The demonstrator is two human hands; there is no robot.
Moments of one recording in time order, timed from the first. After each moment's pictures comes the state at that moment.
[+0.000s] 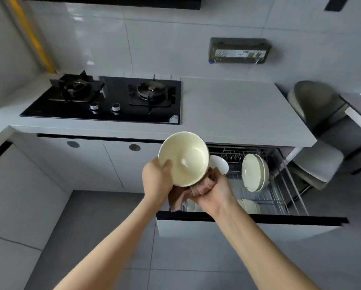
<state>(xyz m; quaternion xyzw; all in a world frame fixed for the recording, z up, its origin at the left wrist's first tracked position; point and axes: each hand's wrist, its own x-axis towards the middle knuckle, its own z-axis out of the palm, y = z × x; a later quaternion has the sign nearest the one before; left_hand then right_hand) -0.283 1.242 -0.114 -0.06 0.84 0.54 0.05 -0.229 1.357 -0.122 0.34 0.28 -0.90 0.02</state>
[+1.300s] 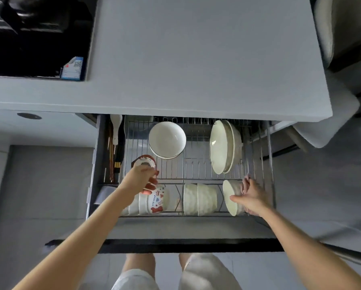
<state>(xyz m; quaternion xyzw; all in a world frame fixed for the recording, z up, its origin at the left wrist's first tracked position) -0.407 1.489 -0.297 -0.19 0.76 0.41 0.47 -0.245 1.784 -0.383 0.39 0.83 -0.21 0.33</state>
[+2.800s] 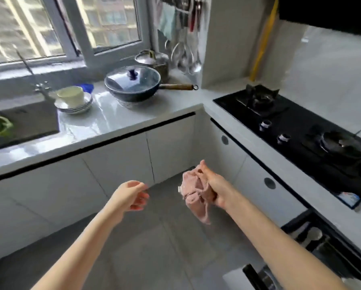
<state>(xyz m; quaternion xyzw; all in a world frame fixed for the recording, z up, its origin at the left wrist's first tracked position) -0.178 0.952 -0.130 -0.47 0.62 0.63 -0.04 -0.356 1.107 -0.149 -0.02 0.62 -0.62 0.48</state>
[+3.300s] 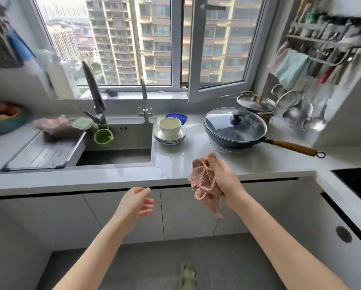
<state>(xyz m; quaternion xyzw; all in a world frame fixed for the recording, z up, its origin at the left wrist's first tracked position) -0.097 0.677 -0.119 -0.57 0.50 0.60 -0.25 -0.316 0.746 -0.086 -0.31 0.61 -0.59 0.43</state>
